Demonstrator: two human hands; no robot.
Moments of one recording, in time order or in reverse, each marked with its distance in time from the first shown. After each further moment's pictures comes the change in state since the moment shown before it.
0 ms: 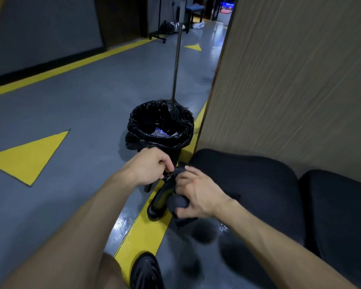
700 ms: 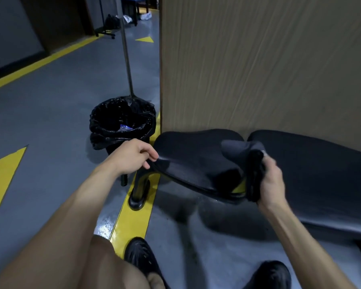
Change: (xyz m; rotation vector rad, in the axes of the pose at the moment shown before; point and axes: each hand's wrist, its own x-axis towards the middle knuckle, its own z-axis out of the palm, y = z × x) left_hand -0.024 0.045 0.017 -0.088 -0.117 0.128; right_hand -0.212 -0.027 -0.061 1.207 1.177 1.125
